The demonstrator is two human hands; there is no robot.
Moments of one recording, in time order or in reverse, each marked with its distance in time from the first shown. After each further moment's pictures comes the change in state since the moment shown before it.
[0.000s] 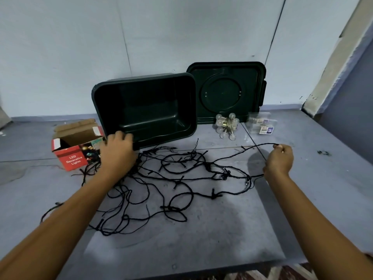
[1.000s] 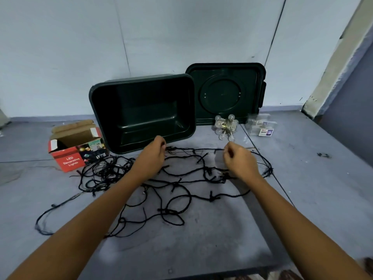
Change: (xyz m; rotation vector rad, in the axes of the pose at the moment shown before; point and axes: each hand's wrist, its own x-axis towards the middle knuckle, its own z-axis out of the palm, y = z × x) left_hand 0.001 0.066 0.011 -0.636 -0.182 0.155; right_hand -0.067 -0.019 0.024 -0.825 -0.544 -0.765
